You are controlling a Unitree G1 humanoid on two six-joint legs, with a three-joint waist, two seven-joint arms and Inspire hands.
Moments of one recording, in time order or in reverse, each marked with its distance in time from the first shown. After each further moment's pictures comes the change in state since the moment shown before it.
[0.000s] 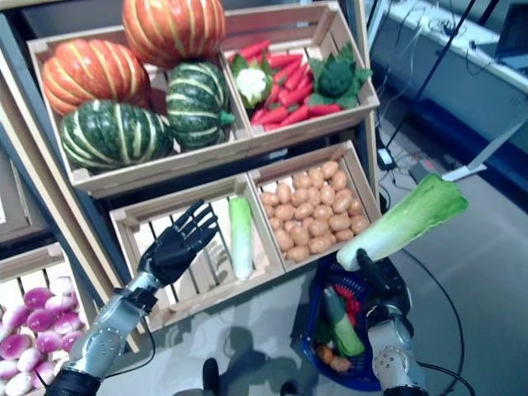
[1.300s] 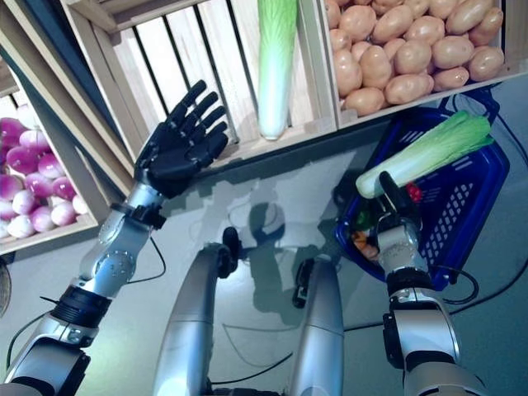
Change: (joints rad) left arm -0.425 0.070 -0.095 0.006 -0.001 -0.163 0.113; right arm -0.683 -0.140 0.082 0.562 0.191 0.053 0.013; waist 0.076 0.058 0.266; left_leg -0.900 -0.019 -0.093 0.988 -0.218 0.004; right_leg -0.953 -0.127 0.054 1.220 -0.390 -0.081
